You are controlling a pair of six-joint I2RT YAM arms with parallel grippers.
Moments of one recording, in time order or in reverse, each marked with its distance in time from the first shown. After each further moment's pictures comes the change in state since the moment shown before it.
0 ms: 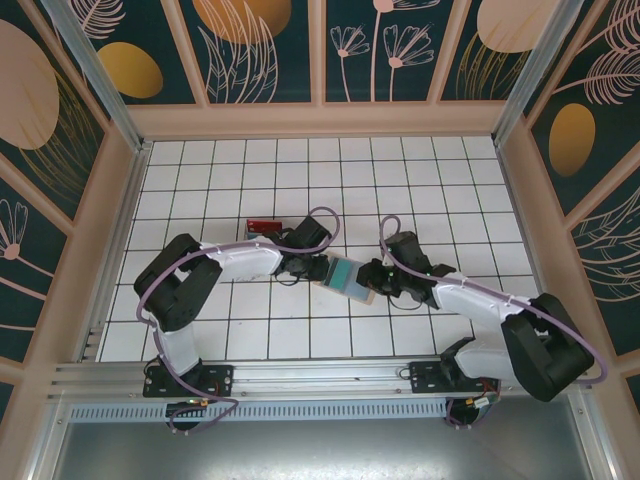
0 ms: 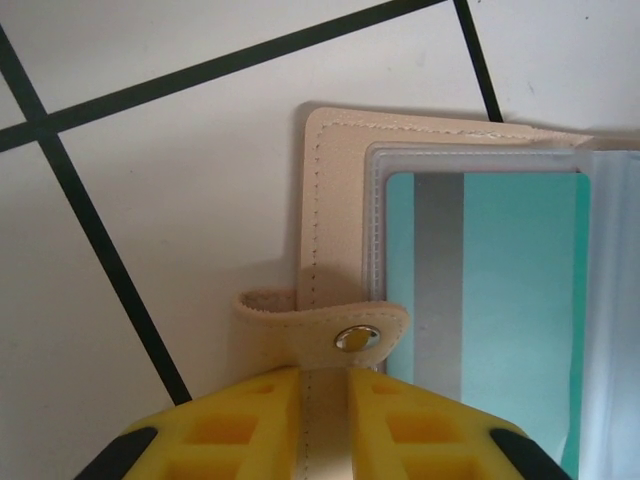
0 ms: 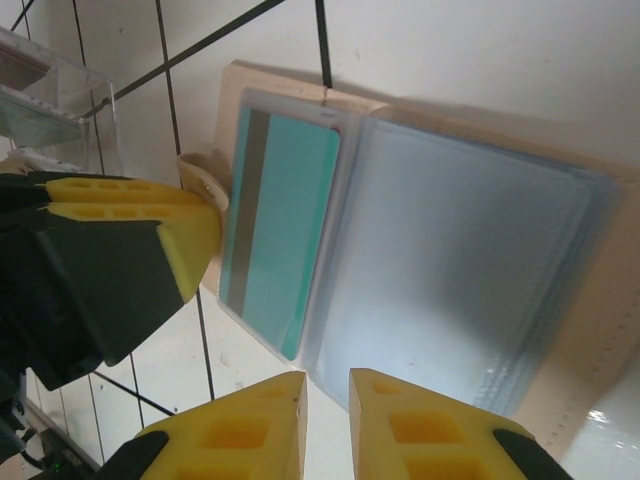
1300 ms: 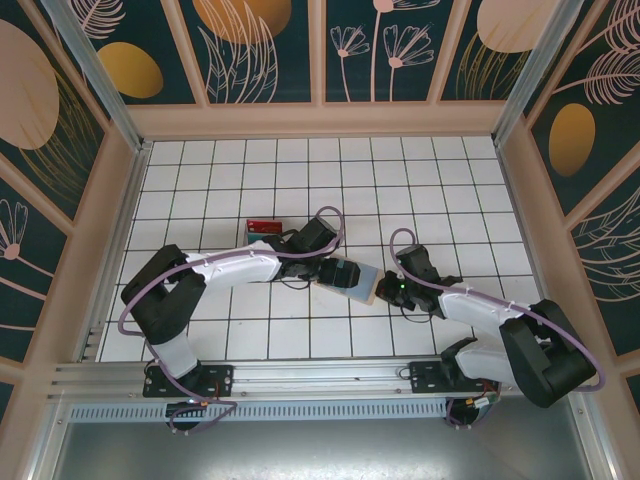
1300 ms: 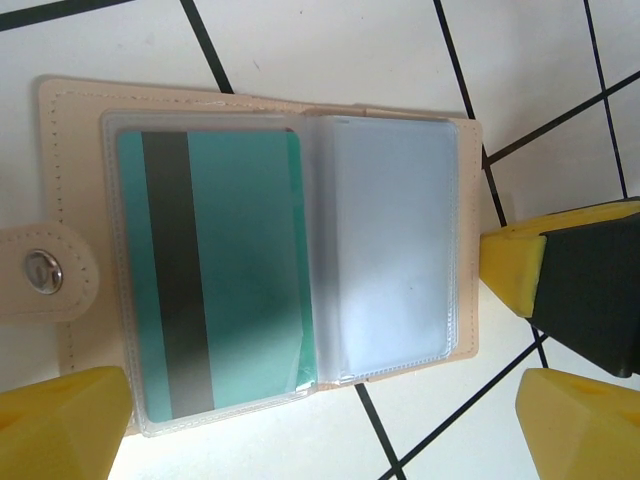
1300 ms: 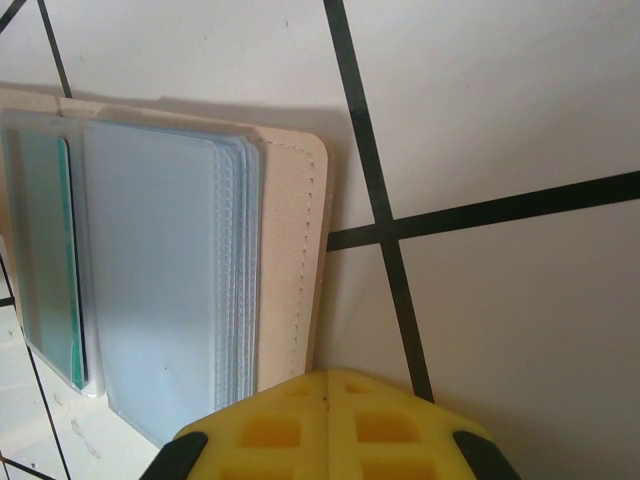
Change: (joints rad) left arm -0.080 -0.098 0.019 -0.005 0.128 -0.108; right arm -0.066 -0.024 -0.133 -0.022 0.111 -0.001
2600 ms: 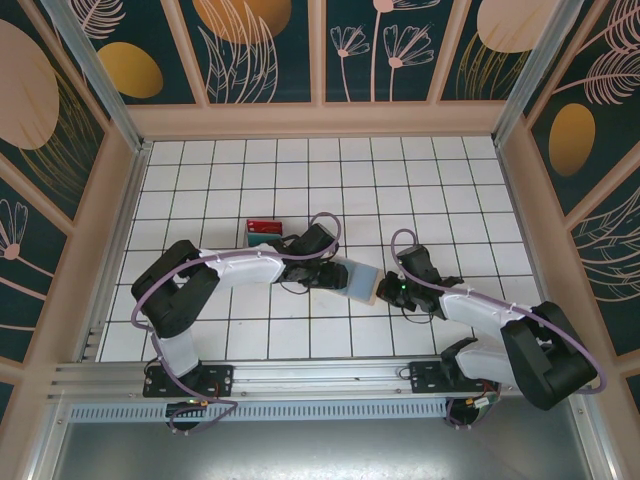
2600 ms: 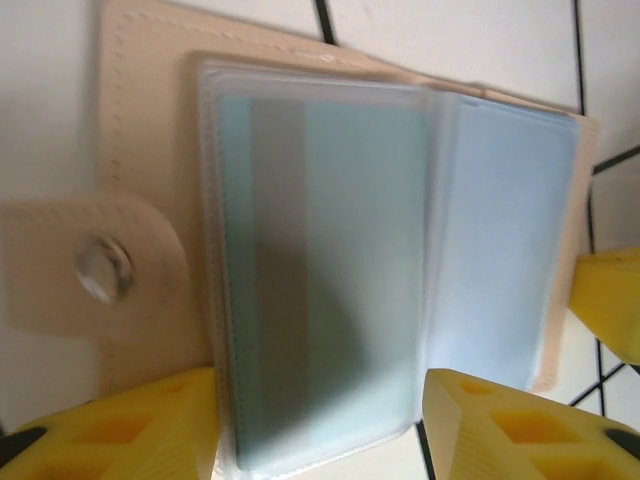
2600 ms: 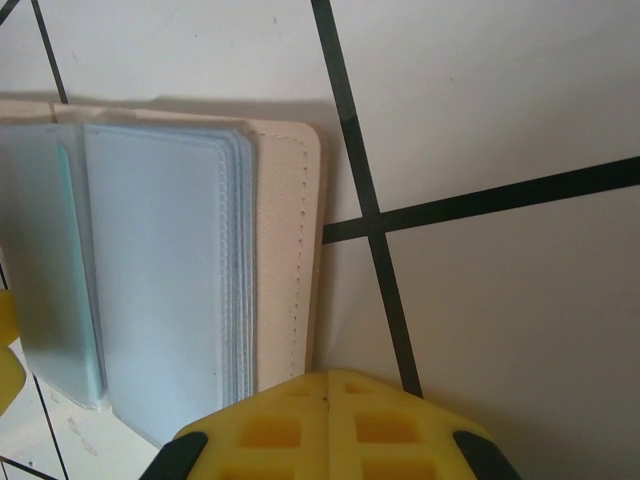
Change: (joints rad) left arm 0.006 0.063 -0.039 0.057 0.000 -0.109; right arm -0.004 -0.013 -0.005 -0.010 0.000 0.000
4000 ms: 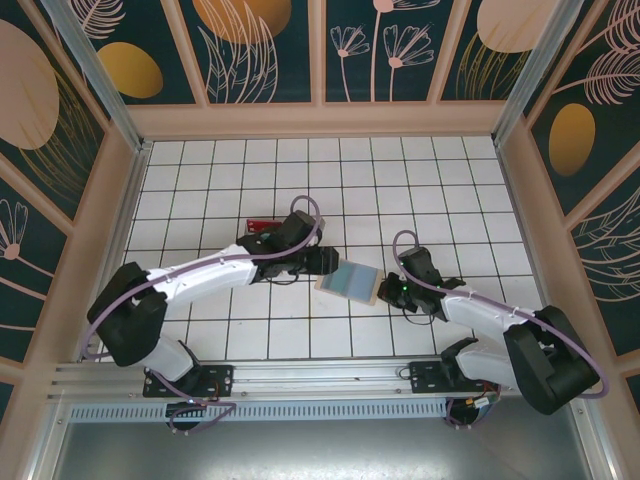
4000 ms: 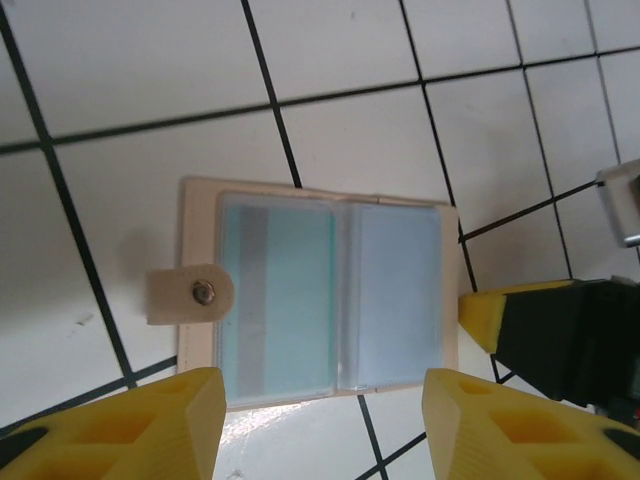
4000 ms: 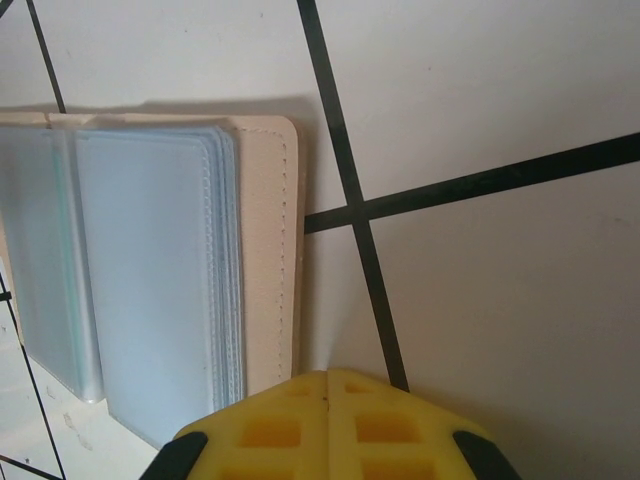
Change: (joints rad) left arm 0.028 -0.241 -0.031 -0.057 -0.102 0.006; right arm -0.004 -0.035 -0.011 -0.016 0.005 0.000
